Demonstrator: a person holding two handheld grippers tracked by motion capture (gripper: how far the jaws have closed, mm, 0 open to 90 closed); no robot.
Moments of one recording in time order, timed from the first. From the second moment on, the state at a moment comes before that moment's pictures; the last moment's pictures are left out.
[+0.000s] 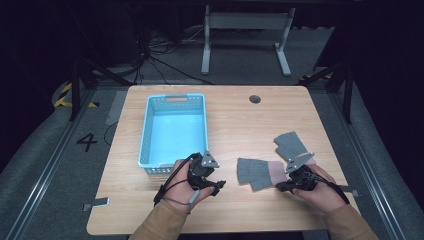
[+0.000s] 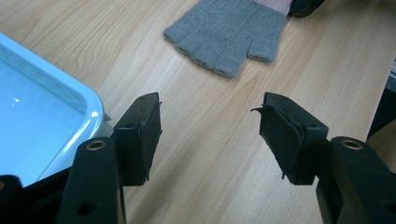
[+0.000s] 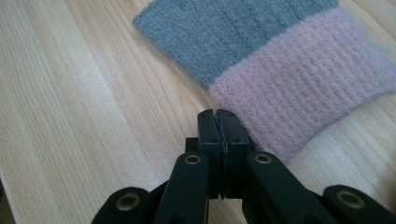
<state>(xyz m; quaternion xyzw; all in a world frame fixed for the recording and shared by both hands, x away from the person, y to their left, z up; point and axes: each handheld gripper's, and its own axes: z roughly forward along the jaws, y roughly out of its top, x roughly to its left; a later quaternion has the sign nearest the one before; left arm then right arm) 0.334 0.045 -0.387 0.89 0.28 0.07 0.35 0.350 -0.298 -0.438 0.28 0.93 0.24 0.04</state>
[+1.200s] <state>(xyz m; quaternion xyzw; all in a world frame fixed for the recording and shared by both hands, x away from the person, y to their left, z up) 0.335 0.044 -0.388 0.89 0.28 0.07 0.35 0.376 -0.339 -0.378 0.42 0.82 0.35 0.17</state>
